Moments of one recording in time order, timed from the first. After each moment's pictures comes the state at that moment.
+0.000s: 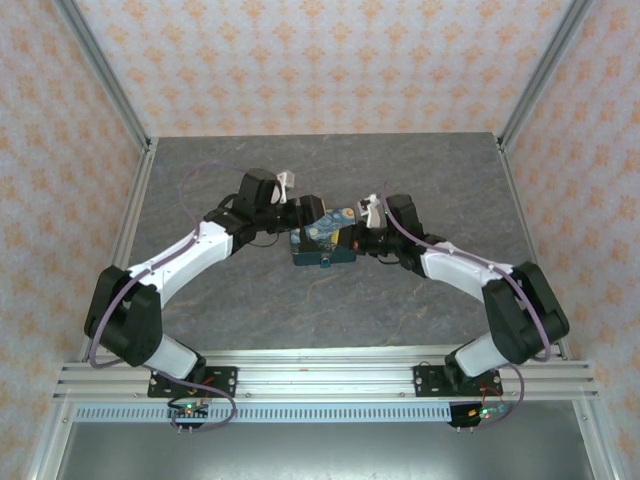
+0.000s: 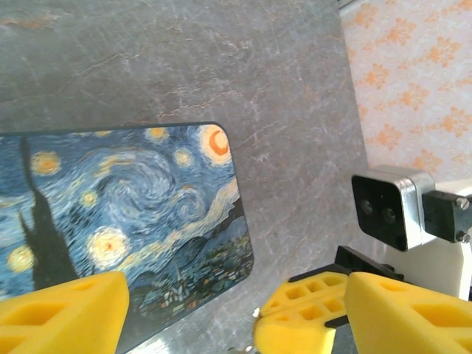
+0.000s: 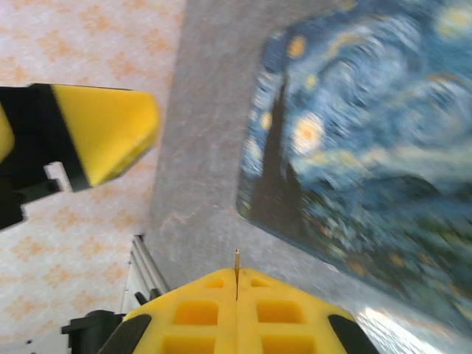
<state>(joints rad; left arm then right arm) -0.43 1.51 1.09 -0.22 0.38 -0.75 0.48 1.51 0.80 0.15 -0.70 0.78</state>
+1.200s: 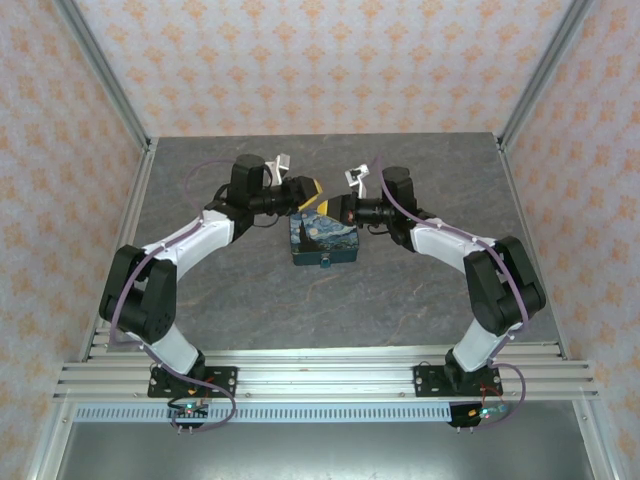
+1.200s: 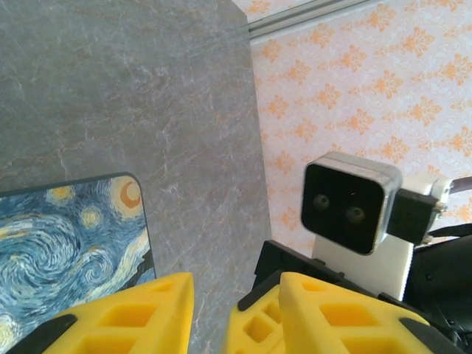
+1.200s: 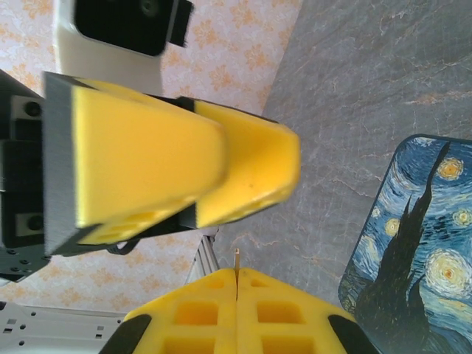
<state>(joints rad) -0.33 1.63 1.10 0.10 0.65 -1.00 0.43 1.67 1.00 0.34 -0.92 0.86</state>
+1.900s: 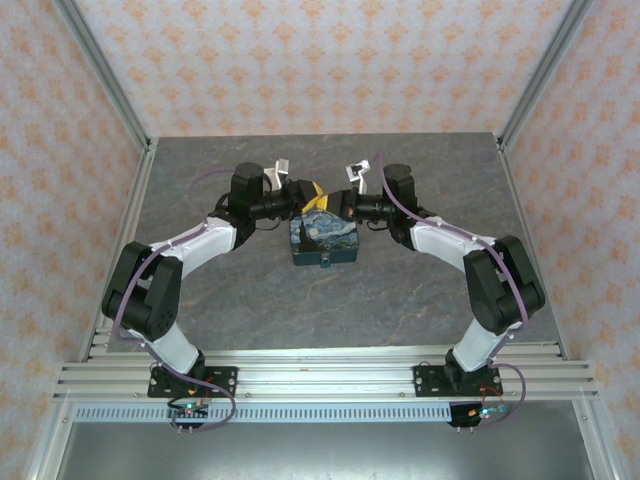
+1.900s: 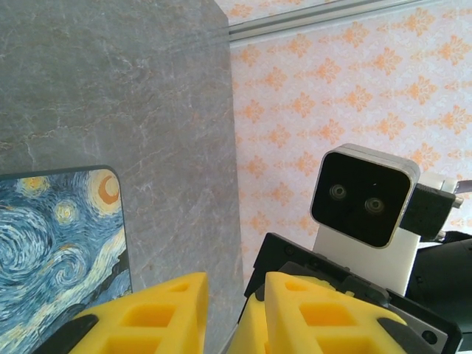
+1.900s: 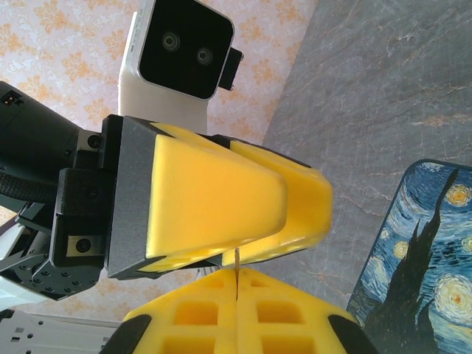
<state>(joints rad) -0.33 1.65 1.01 0.31 0.68 -1.16 0.43 1.68 1.01 0.38 -0.91 0.88</state>
